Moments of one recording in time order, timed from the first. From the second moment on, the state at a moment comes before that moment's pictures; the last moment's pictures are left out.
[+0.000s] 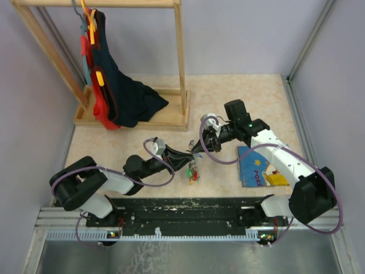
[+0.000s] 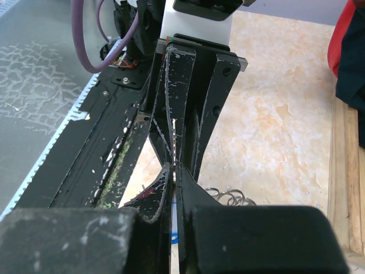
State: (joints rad) left arm -0.87 1.50 0.27 1.50 0.34 -0.35; right arm 0.47 1.31 1.05 -0.54 -1.30 -0.82
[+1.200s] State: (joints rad) left arm -0.87 1.28 0.32 1.11 0.36 -0.19; right arm 0.47 1.31 1.05 -0.54 -1.27 -0.83
